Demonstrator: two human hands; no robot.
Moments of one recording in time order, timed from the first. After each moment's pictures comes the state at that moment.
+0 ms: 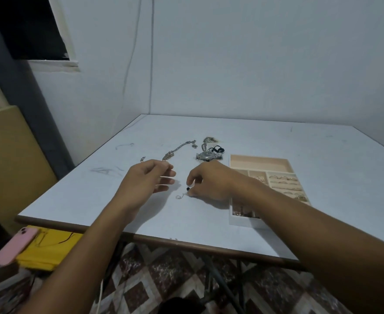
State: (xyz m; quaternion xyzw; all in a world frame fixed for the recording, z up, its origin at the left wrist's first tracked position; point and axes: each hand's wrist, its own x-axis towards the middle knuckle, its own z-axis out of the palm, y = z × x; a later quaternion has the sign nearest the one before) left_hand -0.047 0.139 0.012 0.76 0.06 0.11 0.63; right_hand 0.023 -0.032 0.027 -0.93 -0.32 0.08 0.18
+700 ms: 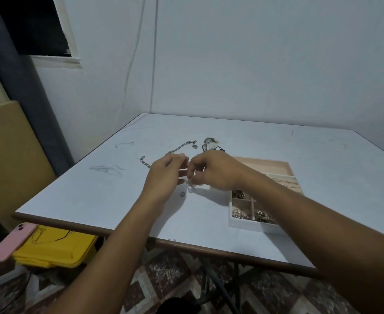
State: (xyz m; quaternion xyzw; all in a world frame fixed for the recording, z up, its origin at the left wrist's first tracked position) left_hand -0.025 0.099 0.014 0.70 0.08 0.12 0.70; right_hand 0.025 -0.037 0.047 -0.90 -0.33 0.05 0.27
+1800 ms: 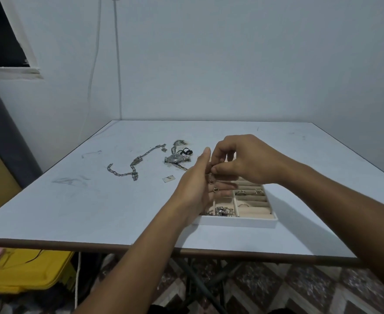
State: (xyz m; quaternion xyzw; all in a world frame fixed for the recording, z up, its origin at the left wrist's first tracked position) left_hand -0.032 -0.019 0.030 0.59 -0.04 -0.11 0.80; right_hand -0.003 -0.156 0.086 -0.92 -0.30 -0.06 0.27
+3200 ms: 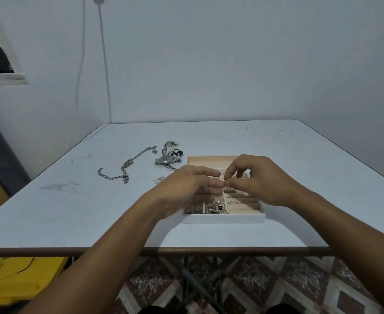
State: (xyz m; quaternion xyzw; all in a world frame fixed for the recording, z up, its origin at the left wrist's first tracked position) left_hand -0.030 -0.006 0.038 0.71 -0.07 -0.19 0.68; right_hand -0.019 -0.201 0.039 -0.90 -0.22 -0.08 0.36
